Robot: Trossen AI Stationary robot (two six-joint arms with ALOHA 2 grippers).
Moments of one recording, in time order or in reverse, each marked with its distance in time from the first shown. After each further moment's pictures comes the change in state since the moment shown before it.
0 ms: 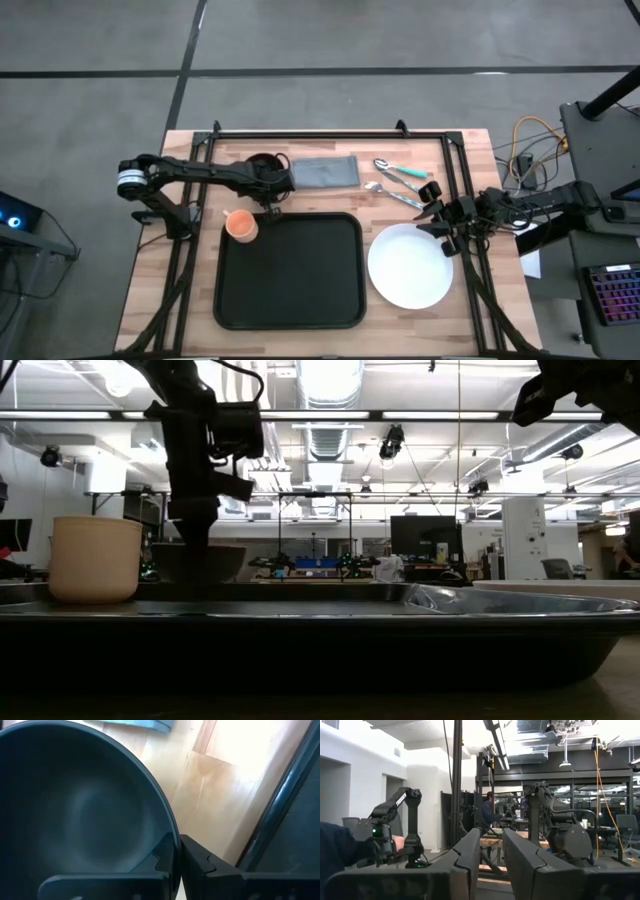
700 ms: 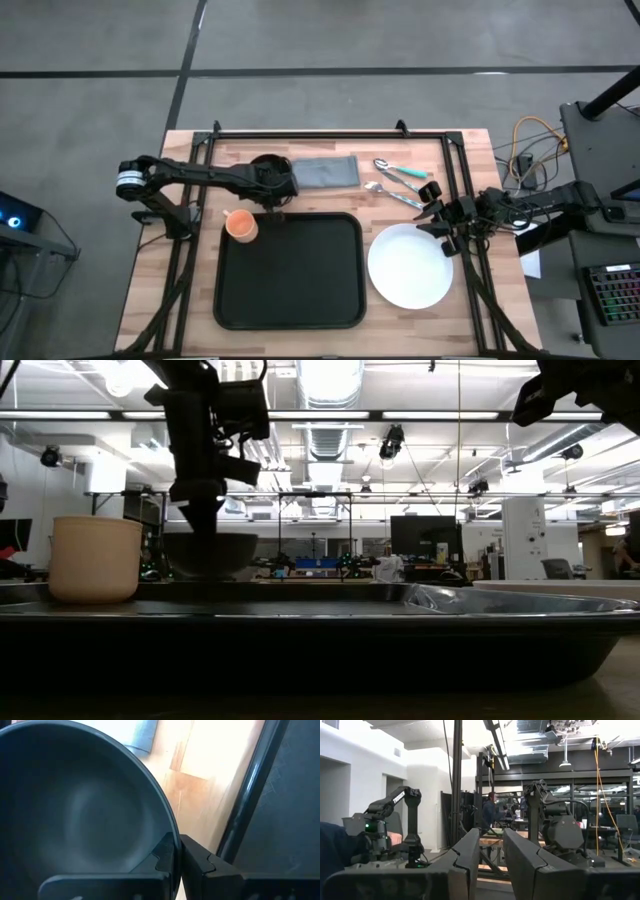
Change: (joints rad) left arm -0.063 -0.003 0.062 -0.039 -0.002 0.010; right arm 0.000 0.000 0.000 0.000 0.000 0.000
